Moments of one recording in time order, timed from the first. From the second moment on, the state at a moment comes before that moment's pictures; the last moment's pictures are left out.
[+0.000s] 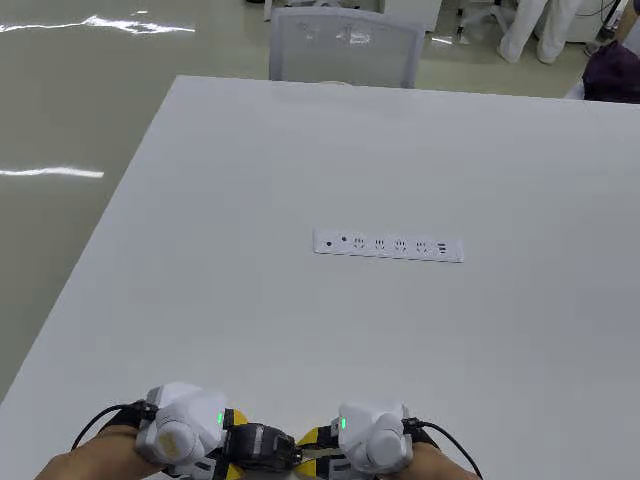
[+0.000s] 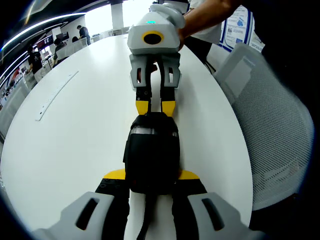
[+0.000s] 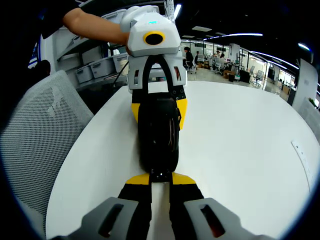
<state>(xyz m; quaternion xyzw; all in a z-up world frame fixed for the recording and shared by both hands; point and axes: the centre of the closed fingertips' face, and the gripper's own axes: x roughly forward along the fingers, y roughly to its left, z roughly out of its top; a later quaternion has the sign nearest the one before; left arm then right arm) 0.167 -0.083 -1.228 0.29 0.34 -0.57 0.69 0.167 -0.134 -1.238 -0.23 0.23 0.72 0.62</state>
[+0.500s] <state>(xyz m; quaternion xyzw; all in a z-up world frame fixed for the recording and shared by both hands) 0.167 -0.080 -1.228 0.28 0.34 -0.57 0.70 0.169 -0.135 -1.234 -0.23 0.23 0.72 0.61</state>
